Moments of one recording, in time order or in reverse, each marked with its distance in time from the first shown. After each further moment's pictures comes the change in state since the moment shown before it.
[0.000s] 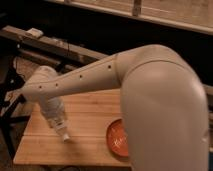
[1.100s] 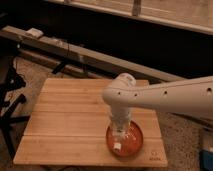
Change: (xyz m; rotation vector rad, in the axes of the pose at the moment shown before) arm 0.173 -0.222 0.016 0.152 0.110 0.743
